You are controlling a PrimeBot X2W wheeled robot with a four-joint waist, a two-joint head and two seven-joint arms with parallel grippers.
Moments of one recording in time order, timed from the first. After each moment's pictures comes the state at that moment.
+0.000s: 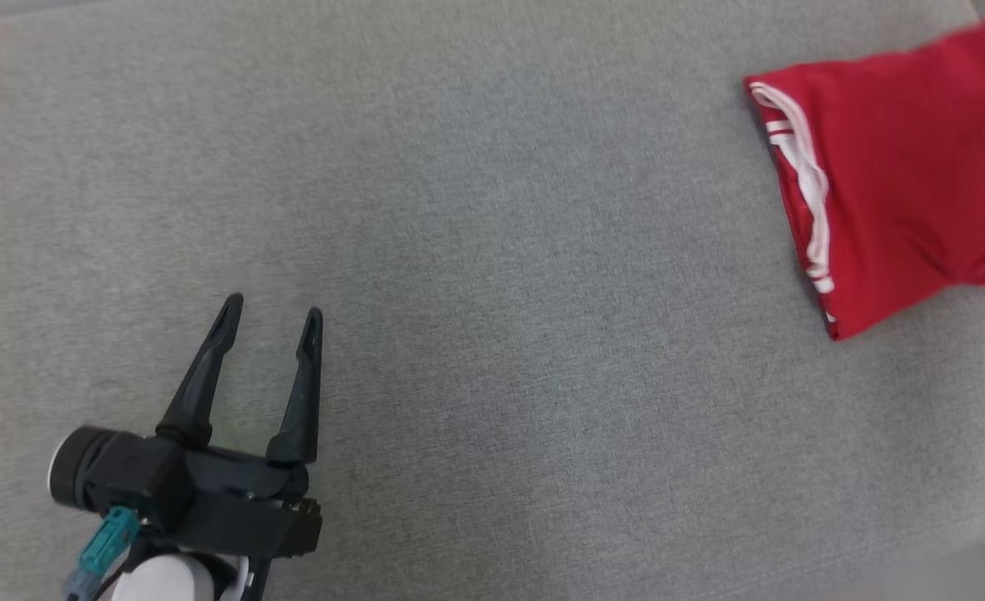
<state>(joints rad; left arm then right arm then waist) -0.23 0.12 -0.11 0.00 -0.15 -0.13 -0.26 -0.85 -0.61 0.18 0.65 0.10 0.13 0.18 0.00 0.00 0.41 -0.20</state>
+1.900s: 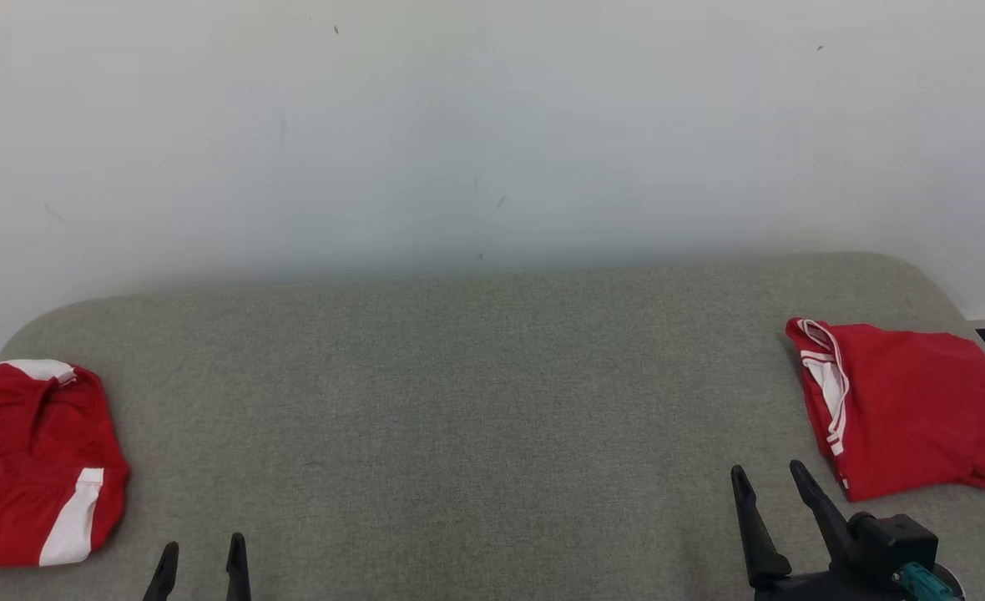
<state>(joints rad) 0.09 0.05 0.09 0.21 -0.17 -0.10 -0.26 -0.04 -0.12 0.10 0.31 0.25 0.13 -0.19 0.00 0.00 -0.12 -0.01</state>
